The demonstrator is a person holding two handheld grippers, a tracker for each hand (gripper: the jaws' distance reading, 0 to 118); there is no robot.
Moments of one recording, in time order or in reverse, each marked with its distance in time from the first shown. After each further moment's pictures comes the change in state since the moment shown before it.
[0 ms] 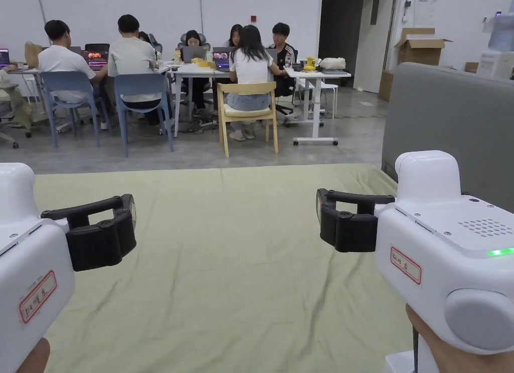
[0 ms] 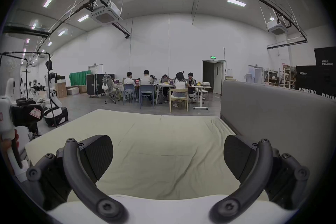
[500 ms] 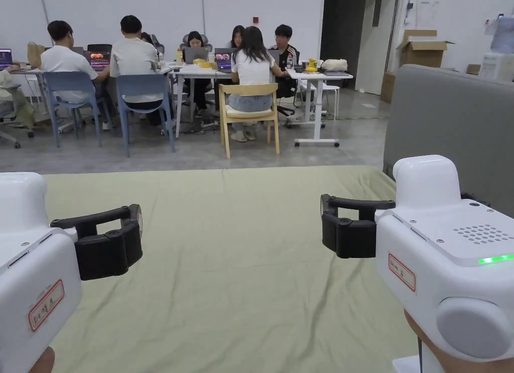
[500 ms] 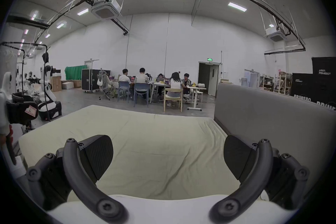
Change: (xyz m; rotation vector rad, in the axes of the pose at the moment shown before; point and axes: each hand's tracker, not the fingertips) left arm 0.001 -0.006 -0.003 -0.027 -0.011 -0.013; right arm -0.003 -0.002 -0.001 -0.006 -0.047 0.055
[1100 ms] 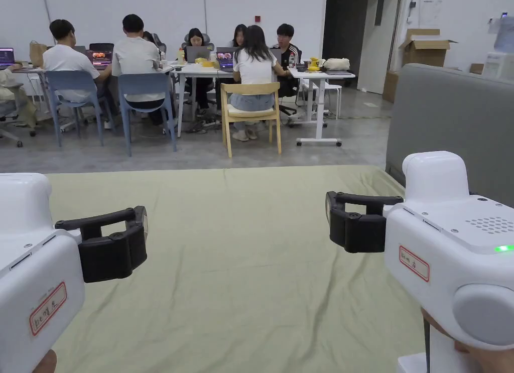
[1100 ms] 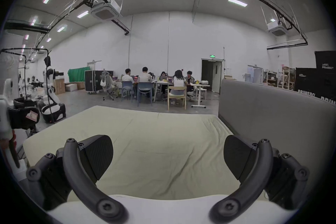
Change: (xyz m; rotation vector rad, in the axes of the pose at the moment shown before) left arm 0.002 0.000 -0.004 -0.009 -0.020 -0.004; right arm 0.009 0.004 -0.012 -0.031 0.029 -0.030
